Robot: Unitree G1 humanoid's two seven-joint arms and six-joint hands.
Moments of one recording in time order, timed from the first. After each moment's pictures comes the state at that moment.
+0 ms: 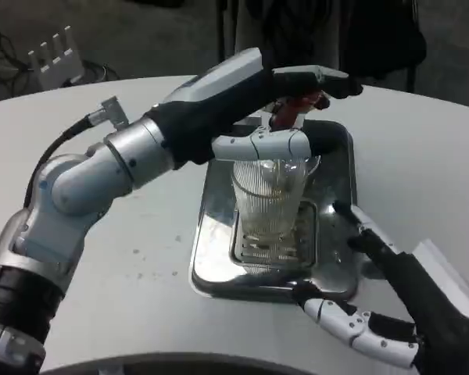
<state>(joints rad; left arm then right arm) -1.00 0.46 -0.18 0.59 0.18 -0.59 -0.54 0.15 0.03 0.11 -0.87 -0.75 0.37 0.52</state>
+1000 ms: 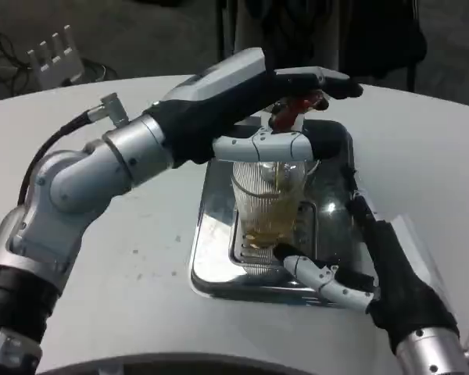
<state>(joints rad) -1.00 0.47 -0.18 0.55 0.20 -0.57 -0.53 -0.09 0.01 0.16 -0.41 -0.57 0.30 0.05</state>
